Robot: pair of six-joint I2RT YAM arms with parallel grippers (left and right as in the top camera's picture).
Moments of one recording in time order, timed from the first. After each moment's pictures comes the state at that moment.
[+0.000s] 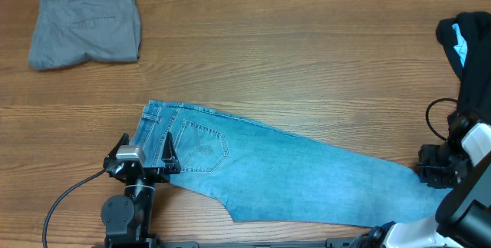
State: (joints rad) left arm 0.05 0.01 0.01 -0.07 0.07 -0.15; right arm -0.64 1.71 0.92 -0.93 0.15 1.00
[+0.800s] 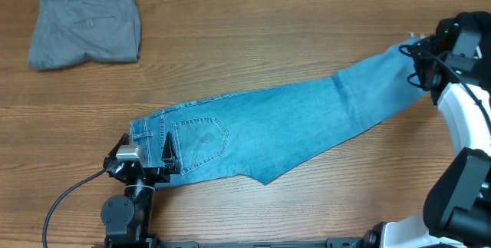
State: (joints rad) left arm 0.05 0.01 0.01 -0.07 0.07 -0.15; right arm -0.32 1.71 1.21 -0.30 0.01 0.87
